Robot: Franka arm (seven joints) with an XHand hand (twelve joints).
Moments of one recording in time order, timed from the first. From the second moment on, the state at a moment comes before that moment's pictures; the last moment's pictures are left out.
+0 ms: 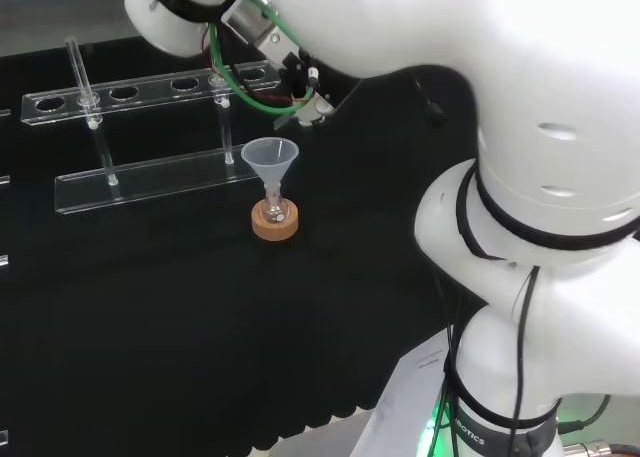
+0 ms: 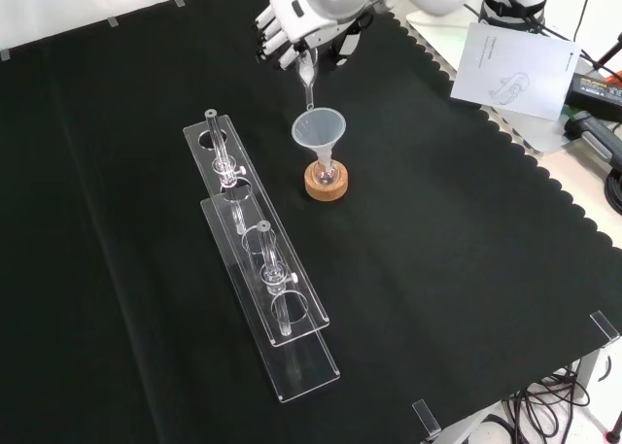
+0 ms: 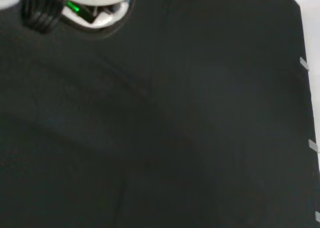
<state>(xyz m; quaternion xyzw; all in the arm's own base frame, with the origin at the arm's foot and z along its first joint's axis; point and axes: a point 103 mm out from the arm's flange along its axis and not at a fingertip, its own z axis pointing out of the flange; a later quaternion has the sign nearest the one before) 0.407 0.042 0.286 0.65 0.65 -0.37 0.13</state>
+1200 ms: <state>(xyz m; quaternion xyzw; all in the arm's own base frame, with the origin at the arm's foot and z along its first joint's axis) 0.407 0.063 0.279 0.61 0.66 -0.40 0.18</state>
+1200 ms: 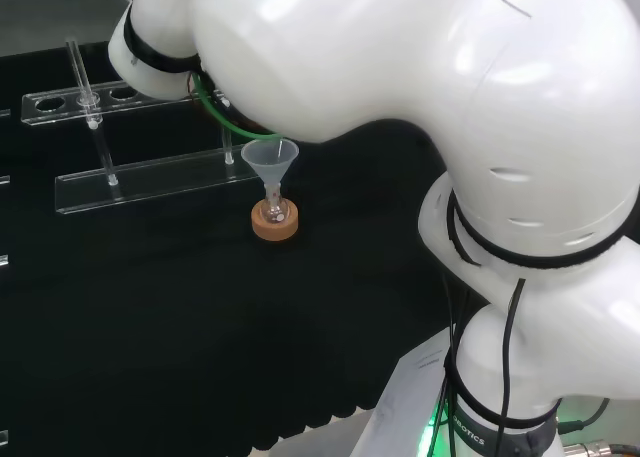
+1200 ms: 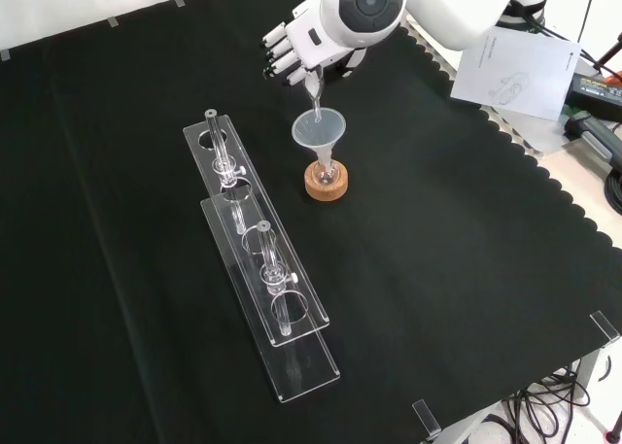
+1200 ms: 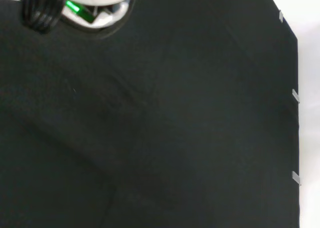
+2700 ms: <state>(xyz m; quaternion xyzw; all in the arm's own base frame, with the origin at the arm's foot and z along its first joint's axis) 0.410 0.083 0.288 0.56 0.63 -0.49 0.24</state>
